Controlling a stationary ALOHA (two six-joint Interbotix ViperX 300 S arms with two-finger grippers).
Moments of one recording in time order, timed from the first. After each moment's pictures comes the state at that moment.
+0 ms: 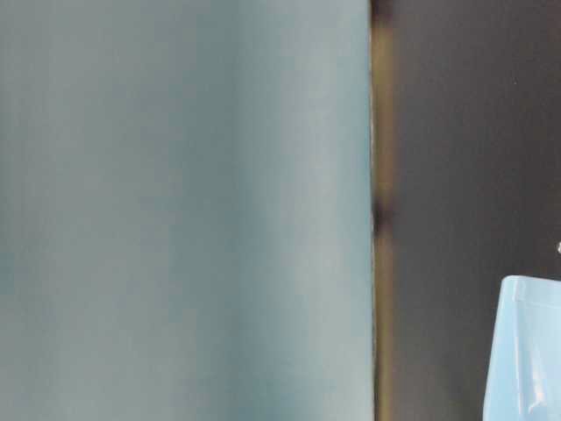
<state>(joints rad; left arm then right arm) 0.00 -0.25 1.14 0.04 0.01 -0.04 0.18 -1.48 1.49 0.00 0.19 0.40</state>
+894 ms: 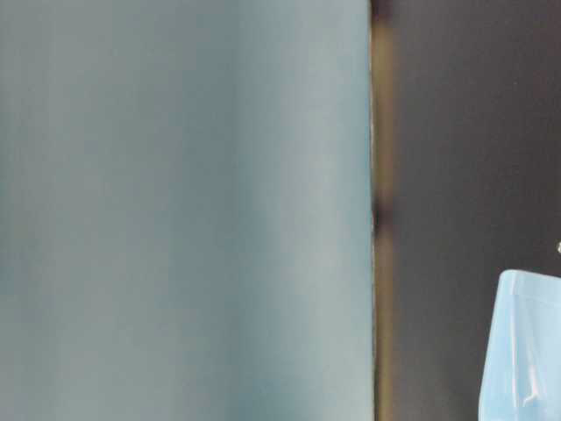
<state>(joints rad) 0.00 -0.17 1.14 0.04 -0.07 -0.06 0.18 -1.48 1.49 0.00 0.19 0.40</state>
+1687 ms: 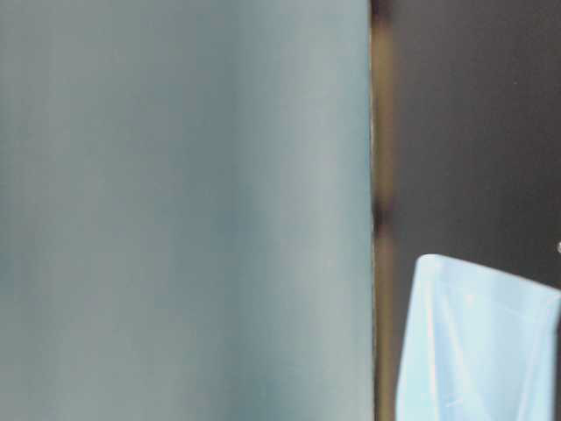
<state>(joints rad) -0.03 -0.41 1.18 0.04 -0.08 -0.06 0.18 -1.49 1.49 0.00 0.19 0.40</state>
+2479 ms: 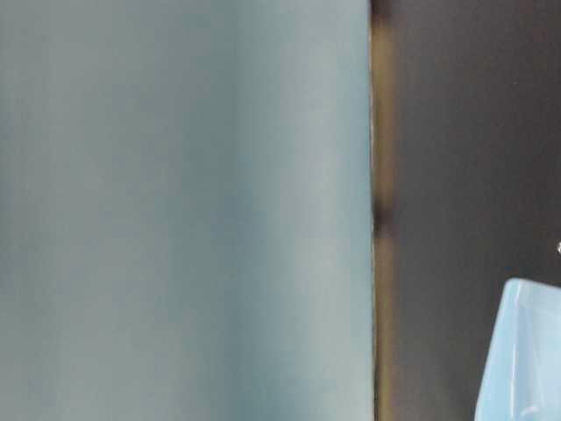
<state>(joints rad) -0.01 -0.21 1.13 0.04 -0.01 -0.05 0.18 -1.49 1.49 0.00 0.19 0.40</state>
